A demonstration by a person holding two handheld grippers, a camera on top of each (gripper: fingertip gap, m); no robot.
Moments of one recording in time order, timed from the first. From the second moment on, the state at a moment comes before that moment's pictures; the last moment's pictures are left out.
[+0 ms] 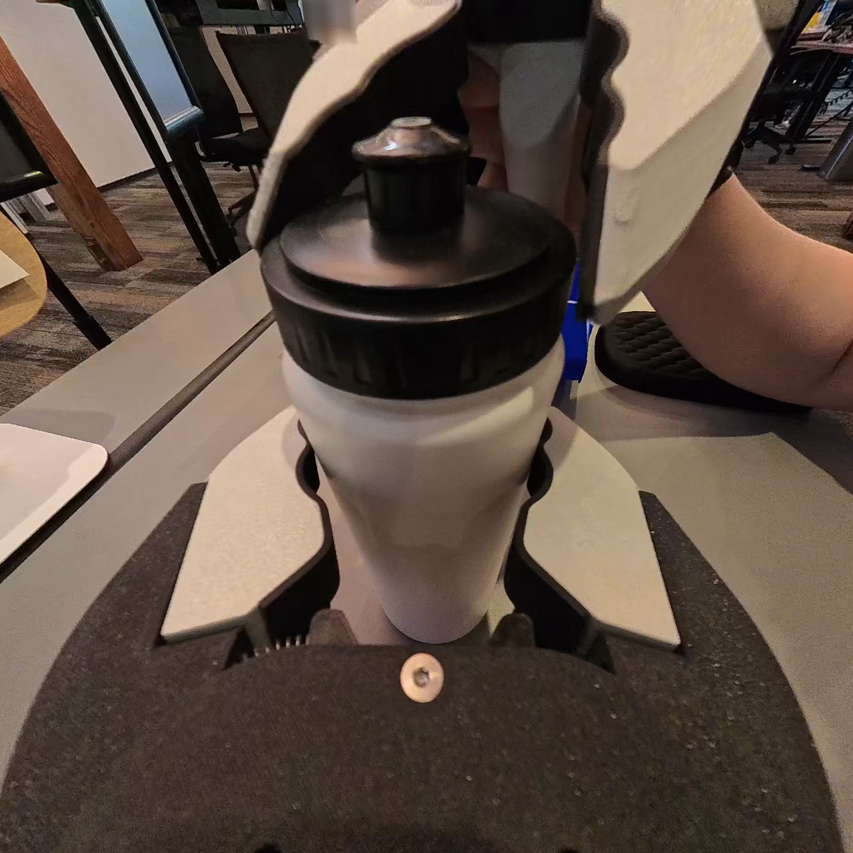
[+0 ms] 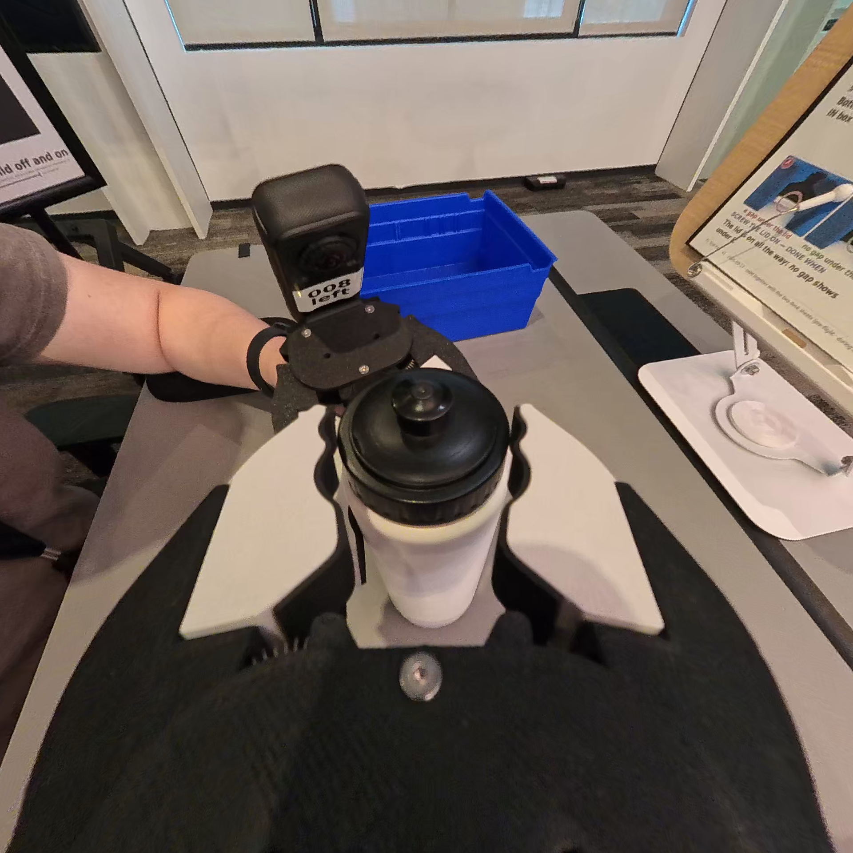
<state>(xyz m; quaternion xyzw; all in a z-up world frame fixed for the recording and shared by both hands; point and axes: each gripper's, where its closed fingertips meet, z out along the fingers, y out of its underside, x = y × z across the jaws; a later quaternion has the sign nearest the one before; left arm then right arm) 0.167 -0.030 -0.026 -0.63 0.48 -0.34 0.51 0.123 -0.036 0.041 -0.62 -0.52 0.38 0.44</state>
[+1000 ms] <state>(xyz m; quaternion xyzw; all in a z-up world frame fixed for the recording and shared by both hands) 0.160 -0.020 -0.028 -0.66 0.47 -0.27 0.52 0.115 -0.031 0.039 -0.65 -0.50 0.34 0.46</state>
